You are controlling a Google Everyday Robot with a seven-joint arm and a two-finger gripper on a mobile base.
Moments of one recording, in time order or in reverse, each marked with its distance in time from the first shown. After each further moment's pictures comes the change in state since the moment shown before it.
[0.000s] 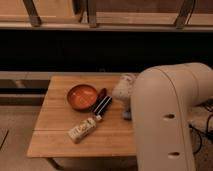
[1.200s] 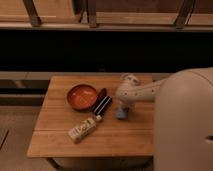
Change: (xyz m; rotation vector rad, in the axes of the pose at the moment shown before) arm 0.006 0.018 -0.050 -0.206 -0.093 0.077
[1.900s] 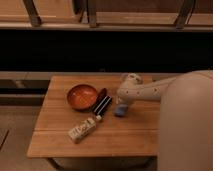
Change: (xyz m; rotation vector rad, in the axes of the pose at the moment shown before) arm -0.012 0.019 -0.005 -0.082 -0.029 -0.007
